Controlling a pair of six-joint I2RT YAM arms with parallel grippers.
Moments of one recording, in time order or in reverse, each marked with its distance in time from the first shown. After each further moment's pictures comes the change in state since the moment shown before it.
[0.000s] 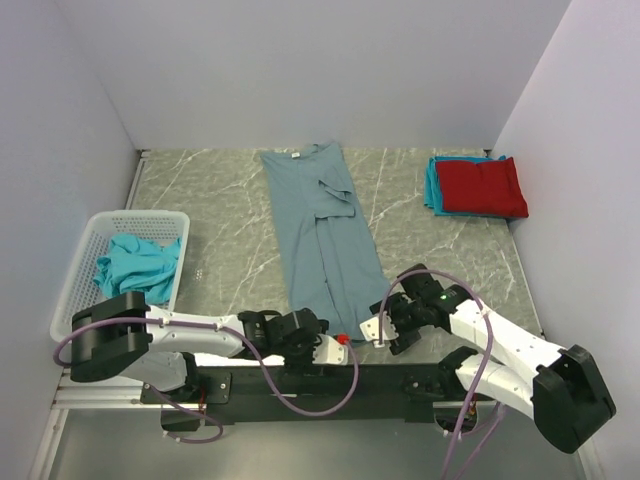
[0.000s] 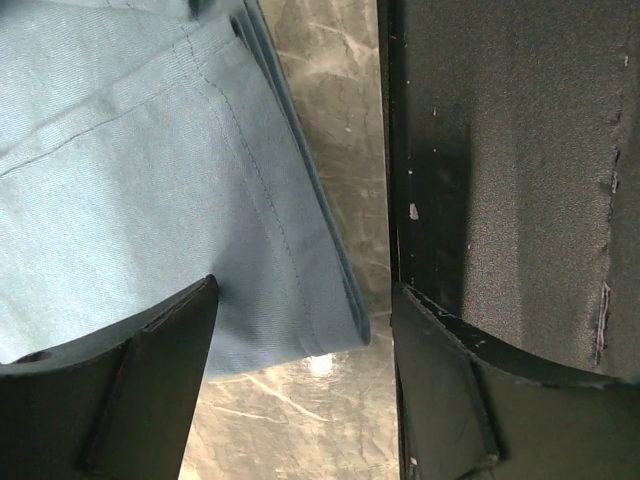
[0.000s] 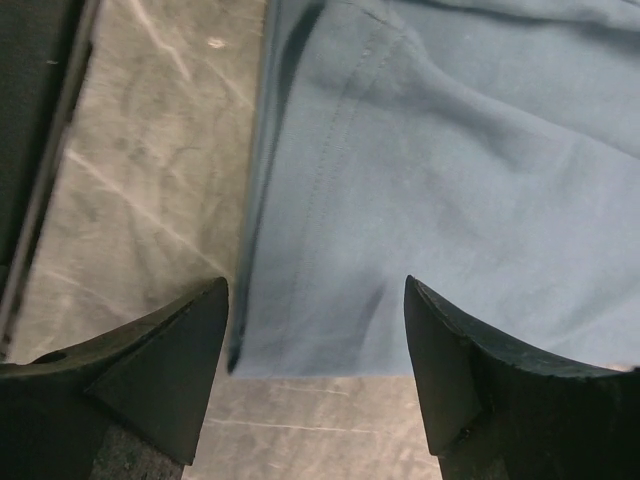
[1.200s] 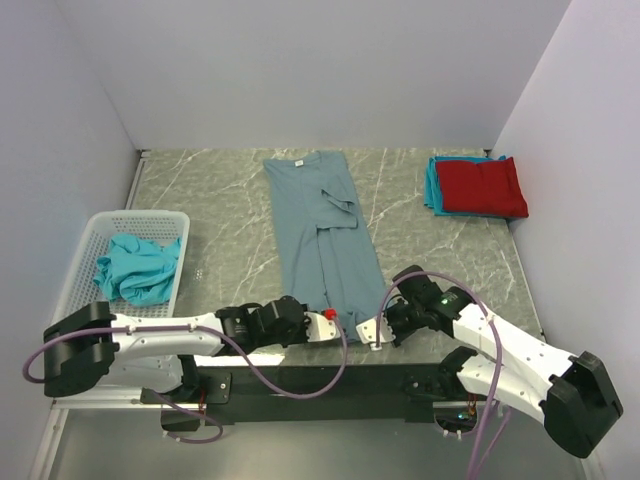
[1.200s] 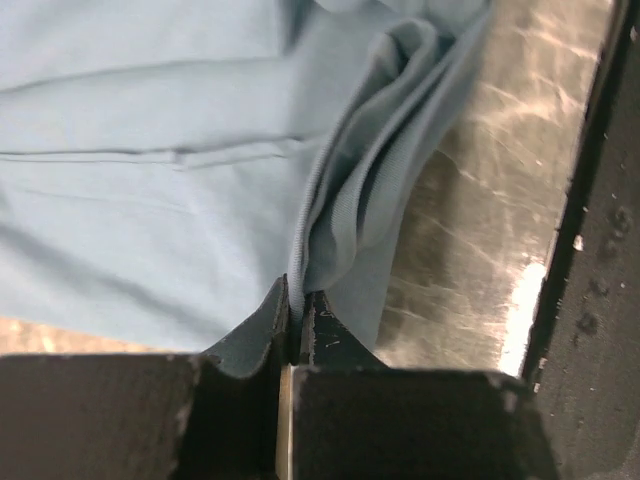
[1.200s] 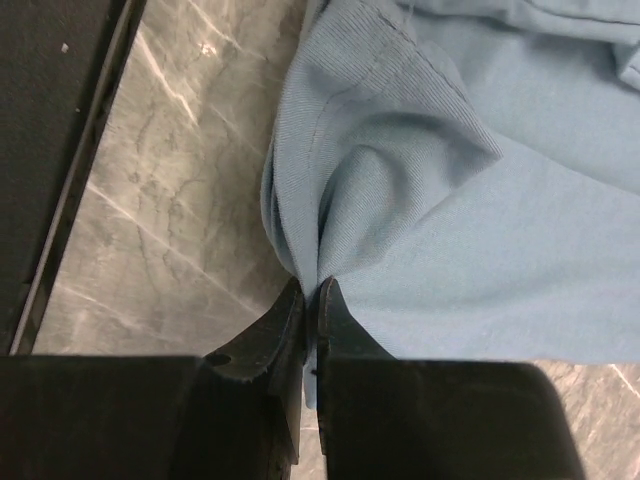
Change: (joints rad) left arm 0.068 -0.159 -0.048 0.075 -0.187 -0.027; right arm 0.101 -0.060 0.025 -0.012 0.033 0.086
